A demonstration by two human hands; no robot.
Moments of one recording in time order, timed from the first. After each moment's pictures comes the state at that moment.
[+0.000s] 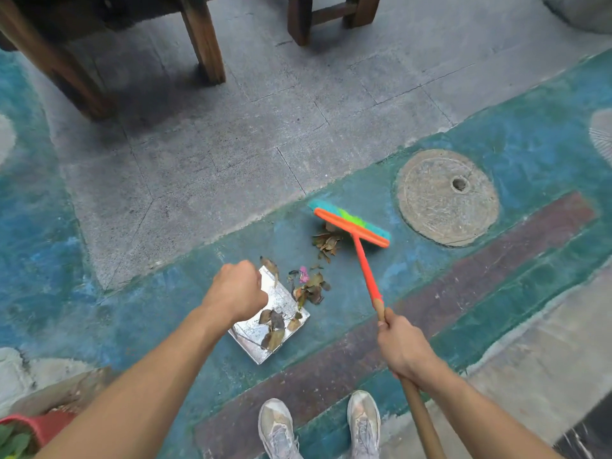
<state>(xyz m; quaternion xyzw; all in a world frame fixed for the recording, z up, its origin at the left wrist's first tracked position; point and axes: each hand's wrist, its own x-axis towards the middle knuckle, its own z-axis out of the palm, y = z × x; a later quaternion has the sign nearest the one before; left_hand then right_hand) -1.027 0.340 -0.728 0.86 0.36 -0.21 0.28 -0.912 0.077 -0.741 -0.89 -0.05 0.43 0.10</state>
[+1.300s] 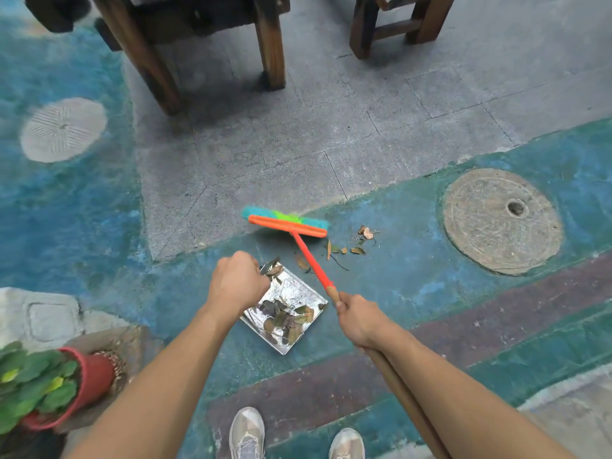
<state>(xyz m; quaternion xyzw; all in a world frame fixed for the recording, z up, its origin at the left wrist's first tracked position) -1.085 0.328 -0.729 0.80 0.53 -0.10 0.25 -0.945 0.151 -0.784 -0.82 -0.30 0.49 0.09</state>
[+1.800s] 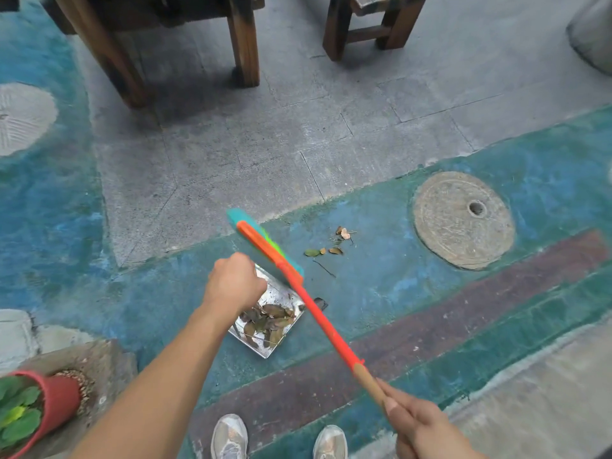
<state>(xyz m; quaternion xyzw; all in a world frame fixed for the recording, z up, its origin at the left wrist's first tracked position) -1.075 0.340 -0.725 0.81 0.50 -0.12 0.29 -0.994 0.016 -0.681 -0.76 -0.18 0.57 0.27</state>
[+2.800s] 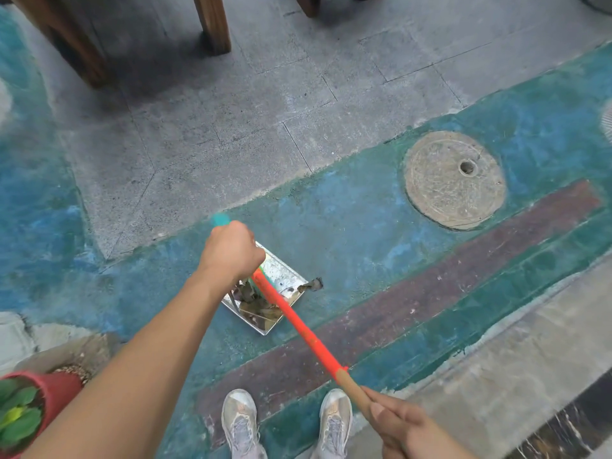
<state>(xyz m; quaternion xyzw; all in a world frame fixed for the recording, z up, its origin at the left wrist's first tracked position) -1.047 0.345 -0.737 0.86 0.43 -0.14 0.26 -1.030 0.006 -0.683 -0.61 0.03 0.68 0.40</state>
